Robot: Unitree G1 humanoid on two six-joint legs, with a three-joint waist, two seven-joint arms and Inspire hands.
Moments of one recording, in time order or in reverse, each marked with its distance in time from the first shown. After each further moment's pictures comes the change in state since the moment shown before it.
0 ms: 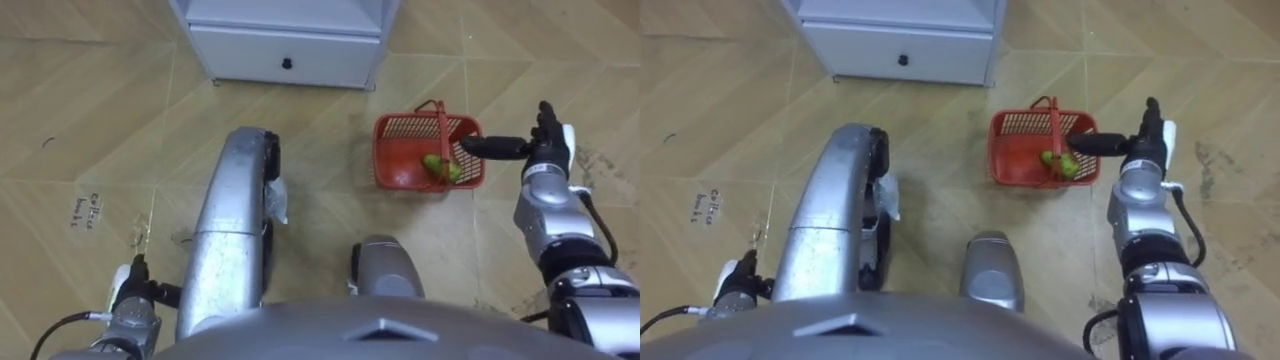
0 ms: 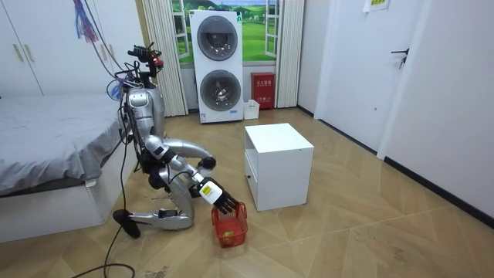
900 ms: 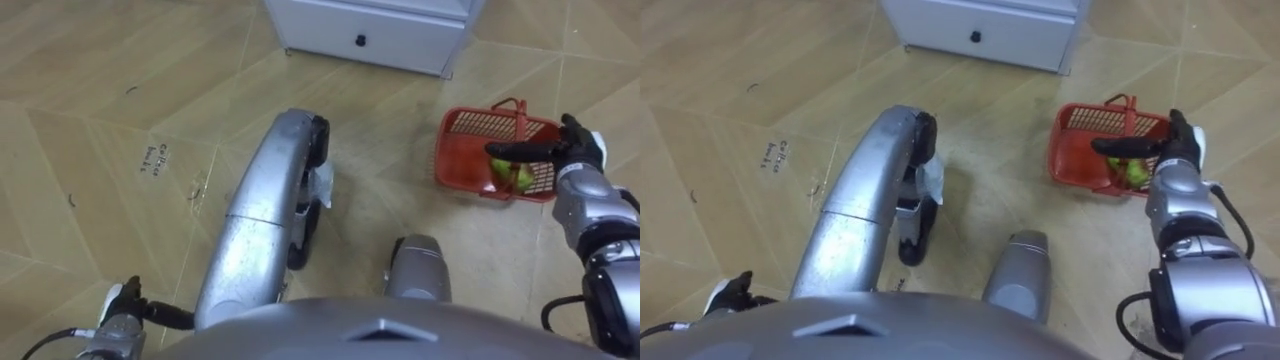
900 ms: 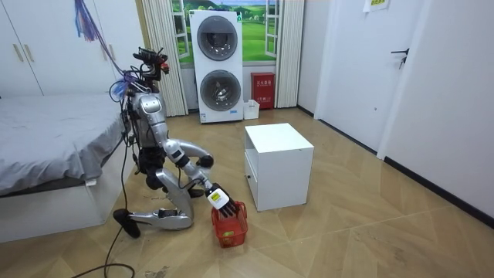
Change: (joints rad) left arm 0.040 0.050 -0.069 0.004 -0.096 0.060 -0.080; right arm -0.114 -0.140 0.121 0.293 0.220 0.017 0.152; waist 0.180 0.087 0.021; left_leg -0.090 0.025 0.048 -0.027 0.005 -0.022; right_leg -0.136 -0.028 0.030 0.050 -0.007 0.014
